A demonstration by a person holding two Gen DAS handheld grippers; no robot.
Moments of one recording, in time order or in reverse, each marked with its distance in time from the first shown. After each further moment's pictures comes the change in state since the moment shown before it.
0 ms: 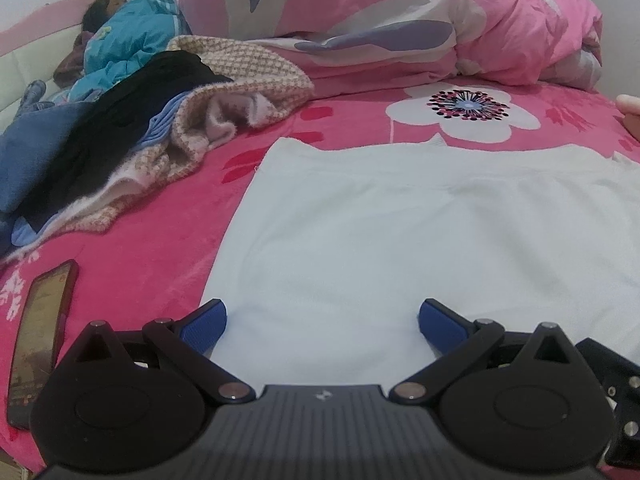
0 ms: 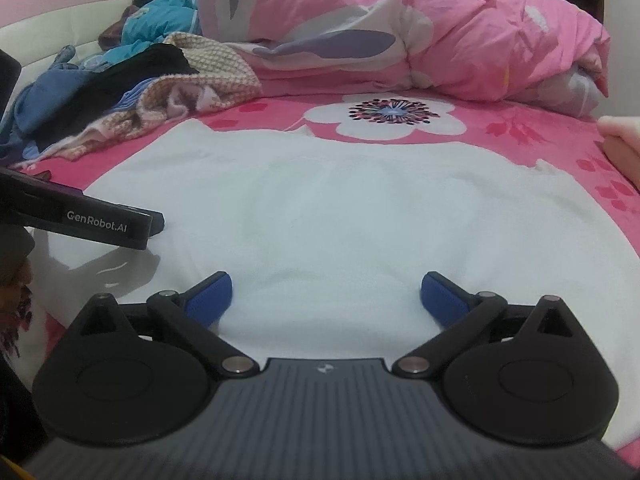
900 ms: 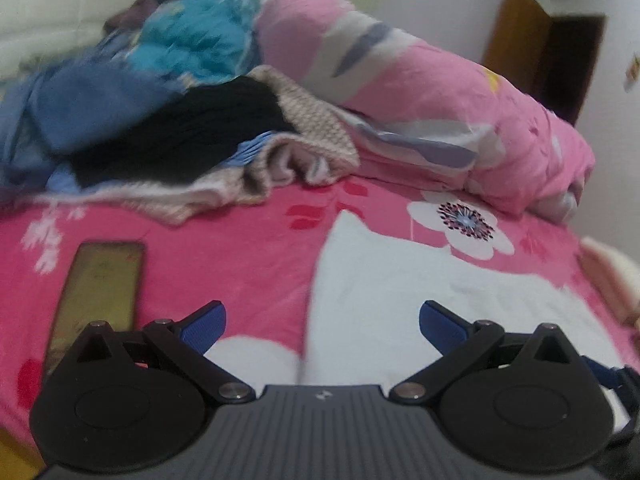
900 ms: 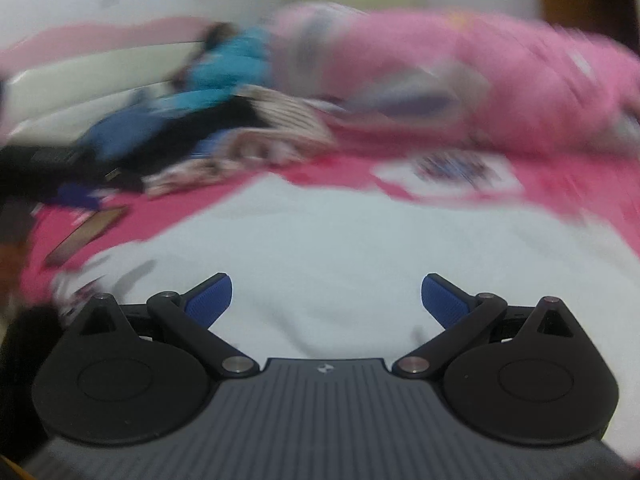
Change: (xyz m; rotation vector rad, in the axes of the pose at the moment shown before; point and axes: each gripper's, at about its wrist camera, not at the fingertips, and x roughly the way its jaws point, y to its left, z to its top) left arm -0.067 0.142 -0.014 -0.359 -0.138 -0.217; right arm -0.044 0.039 0.007 -0.151 -0.184 0.228
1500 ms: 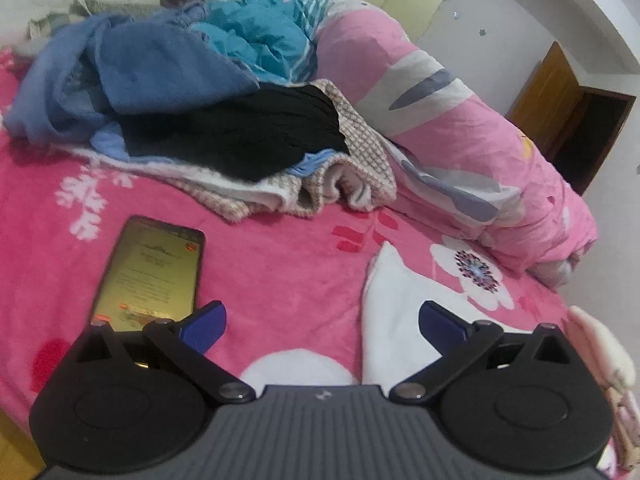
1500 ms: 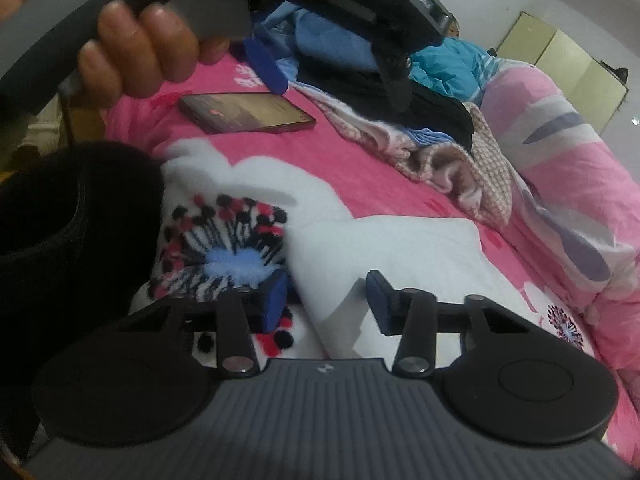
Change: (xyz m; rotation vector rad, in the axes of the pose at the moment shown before) left arm 0.001 0.070 0.000 -0.191 -0.060 -0.070; right arm 0.065 0.162 -0.008 -0.622 0.100 0.126
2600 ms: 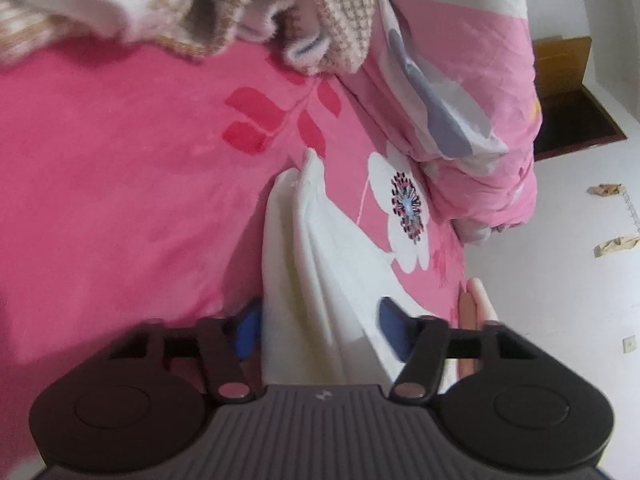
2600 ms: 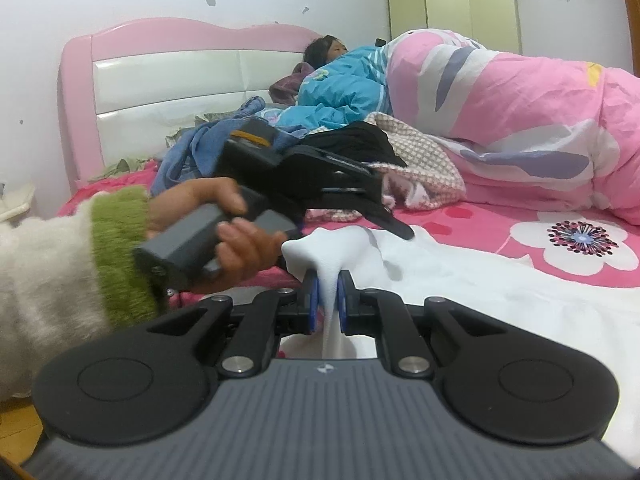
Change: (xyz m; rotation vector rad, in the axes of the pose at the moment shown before) left arm 0.203 -0.020 0.039 -0.327 0.542 -0.340; right arm -0.044 -0.098 -0.012 0.574 -0.197 0.053
